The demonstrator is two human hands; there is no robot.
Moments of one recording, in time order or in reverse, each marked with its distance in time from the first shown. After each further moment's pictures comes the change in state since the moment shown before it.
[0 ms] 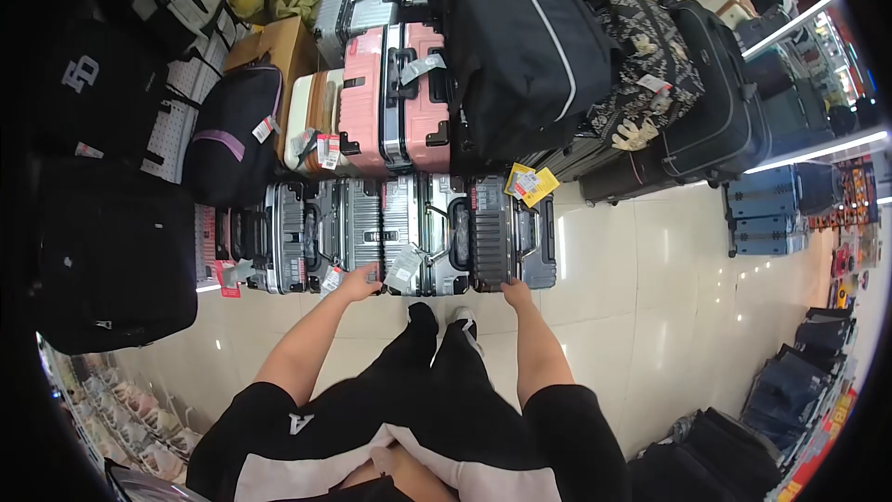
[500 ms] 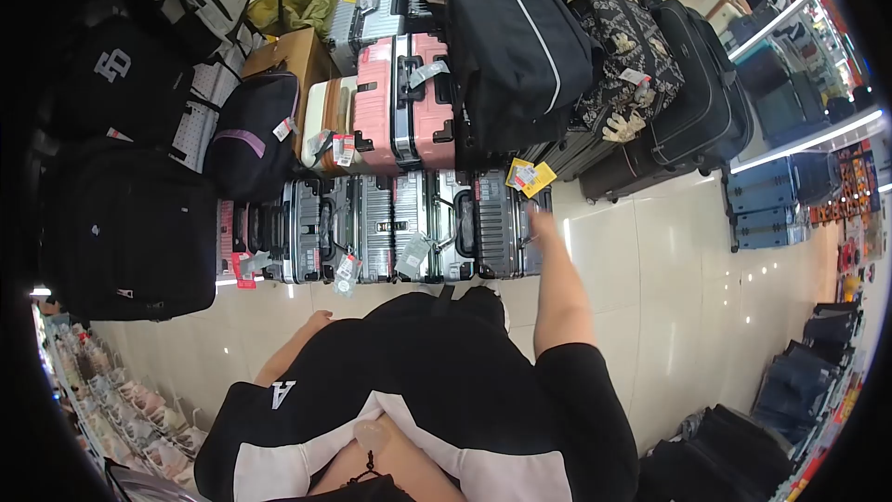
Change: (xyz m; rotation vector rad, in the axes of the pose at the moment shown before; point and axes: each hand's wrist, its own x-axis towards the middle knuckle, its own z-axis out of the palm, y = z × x) left_hand -0.134 -0.173 0.041 0.028 -0.017 -0.360; right_hand 0.045 -0.079 -0.120 0.462 0.040 0.083
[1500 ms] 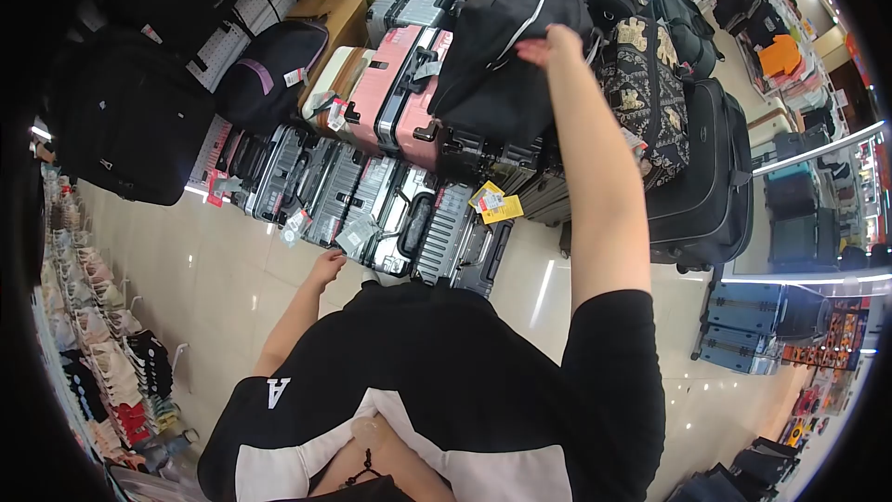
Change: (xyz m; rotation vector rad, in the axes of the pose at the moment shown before) left_hand -0.013 0.283 0.070 -0.912 0.401 -0.082; right_hand -0.029 -0.480 -0.085 0.507 -0.487 -0.288
